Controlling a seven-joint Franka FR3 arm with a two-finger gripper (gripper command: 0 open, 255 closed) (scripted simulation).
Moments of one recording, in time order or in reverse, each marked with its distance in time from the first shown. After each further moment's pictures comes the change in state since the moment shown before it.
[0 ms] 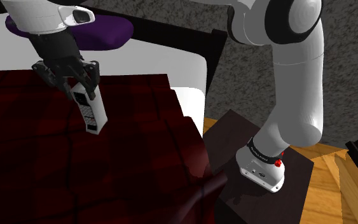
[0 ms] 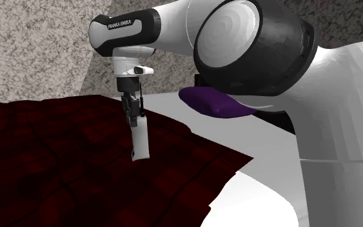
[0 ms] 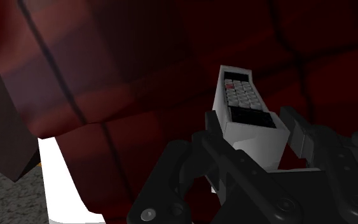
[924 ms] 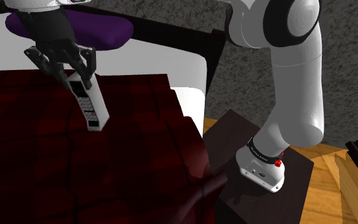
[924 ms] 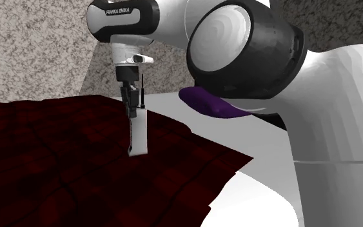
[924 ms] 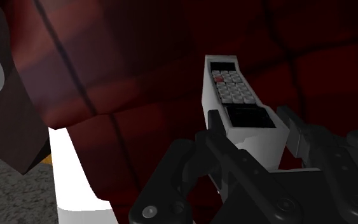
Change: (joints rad) arm 0.043 0.021 -0.006 0.135 -0.010 -0.107 -0.008
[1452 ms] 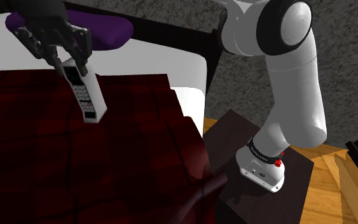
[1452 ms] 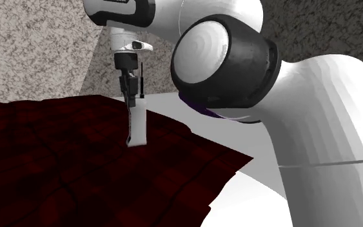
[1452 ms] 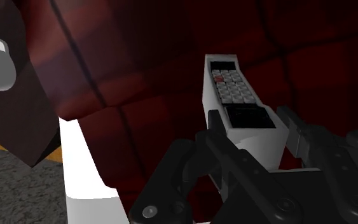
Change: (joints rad) arm 0.092 0.061 -0.021 0.230 -0.035 -0.152 -0.013
